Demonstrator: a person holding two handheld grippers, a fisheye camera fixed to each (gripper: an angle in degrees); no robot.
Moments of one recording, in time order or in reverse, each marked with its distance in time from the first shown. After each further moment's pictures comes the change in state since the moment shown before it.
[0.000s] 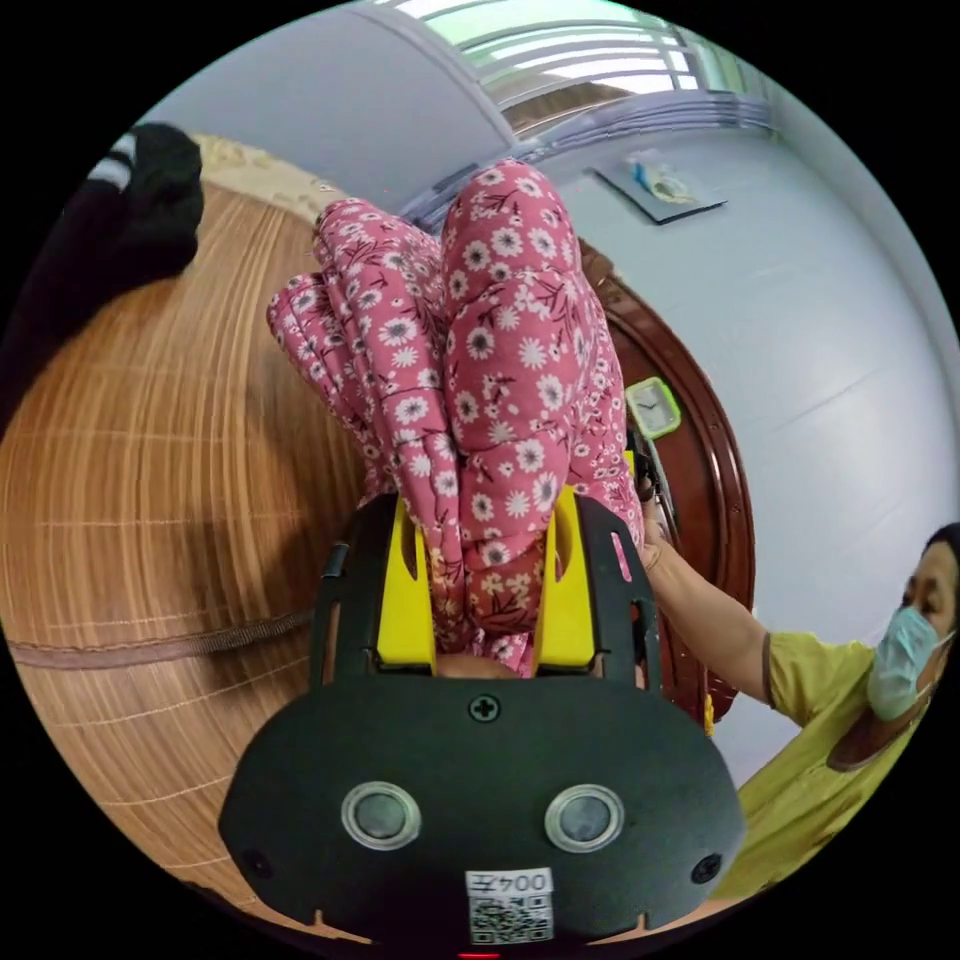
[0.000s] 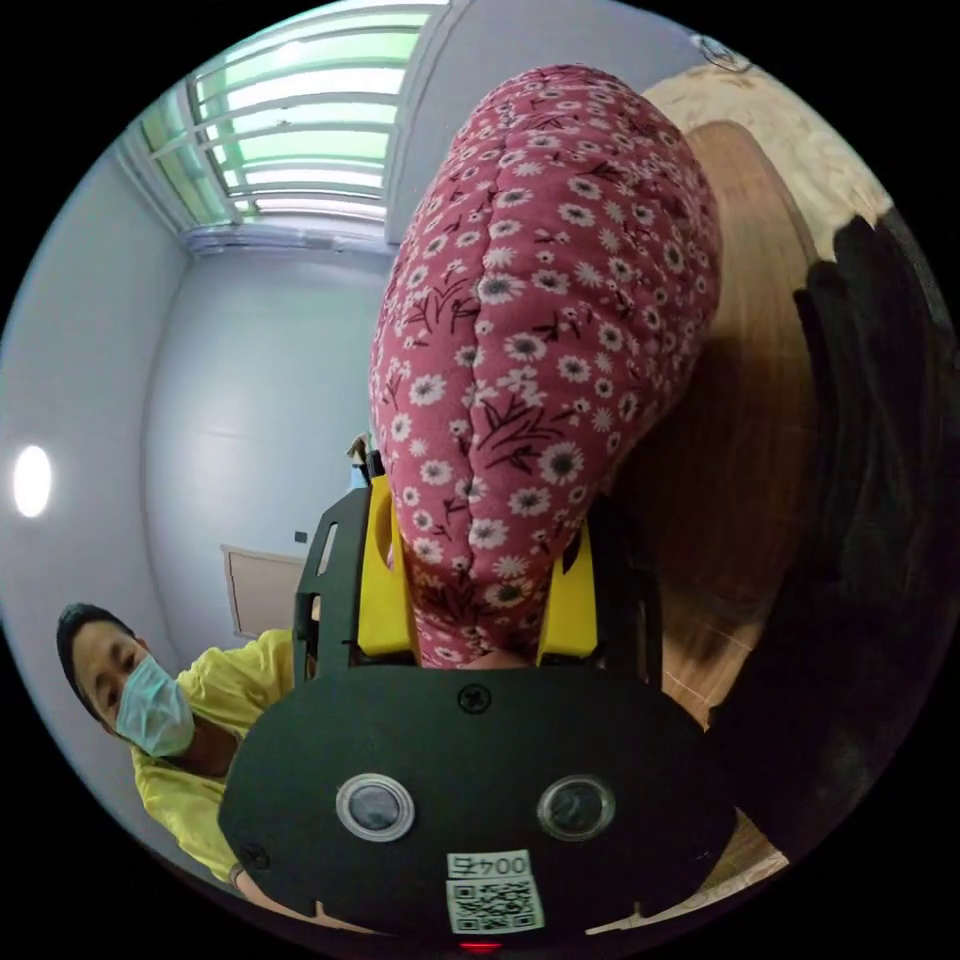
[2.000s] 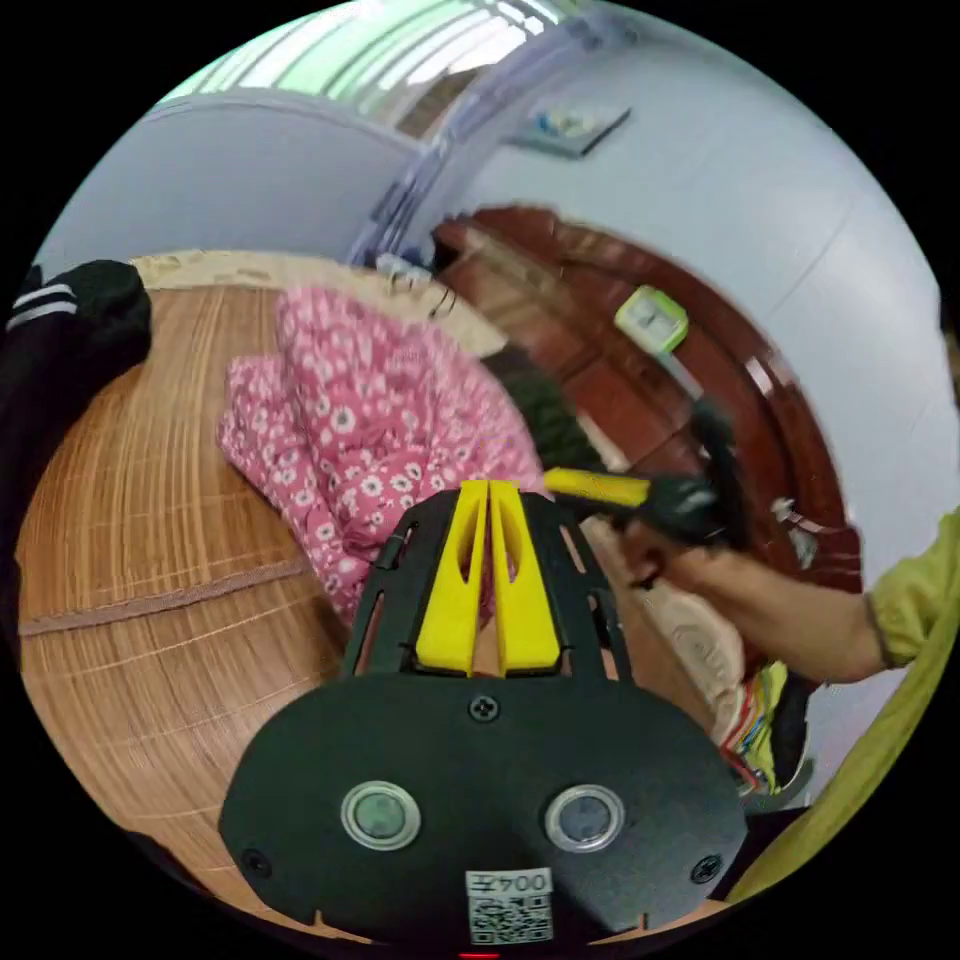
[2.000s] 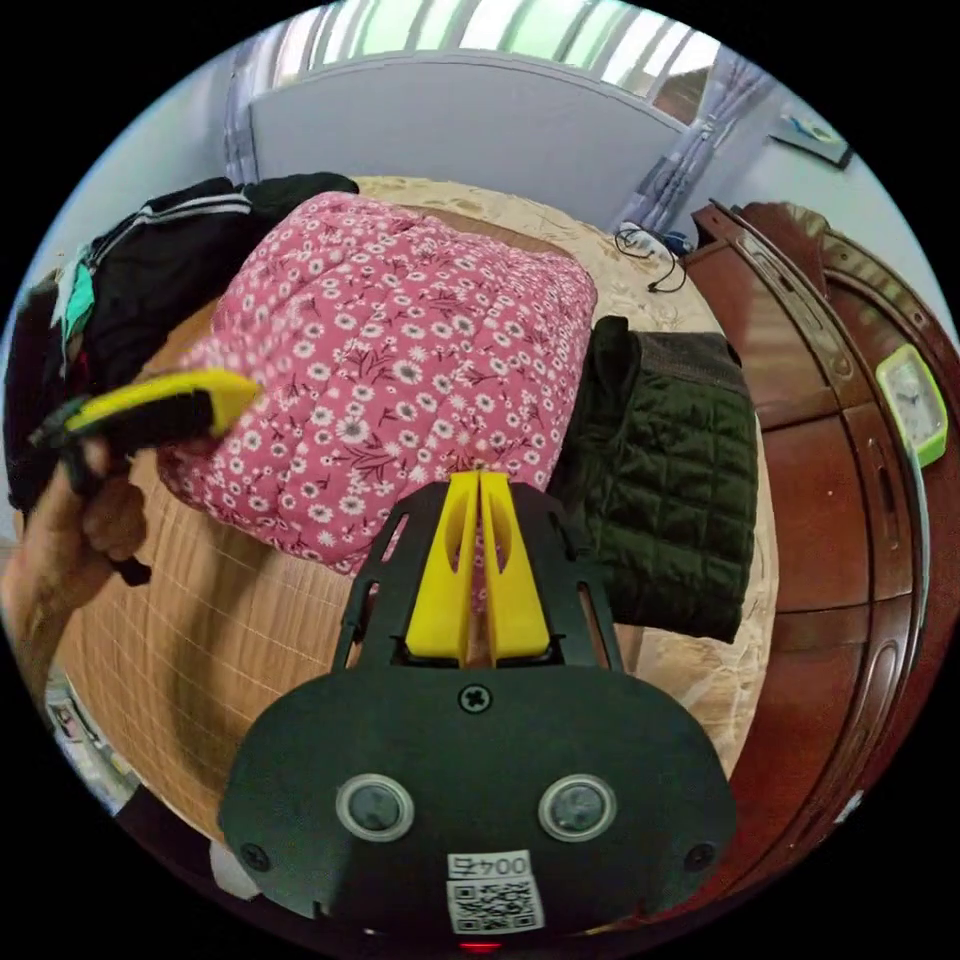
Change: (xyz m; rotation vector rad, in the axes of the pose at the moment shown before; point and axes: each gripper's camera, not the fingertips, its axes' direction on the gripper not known) left arm 0.244 -0.033 0.099 -0.034 -0.368 0.338; right arm -0.422 -0.039 0.122 0.199 1.217 -0.204
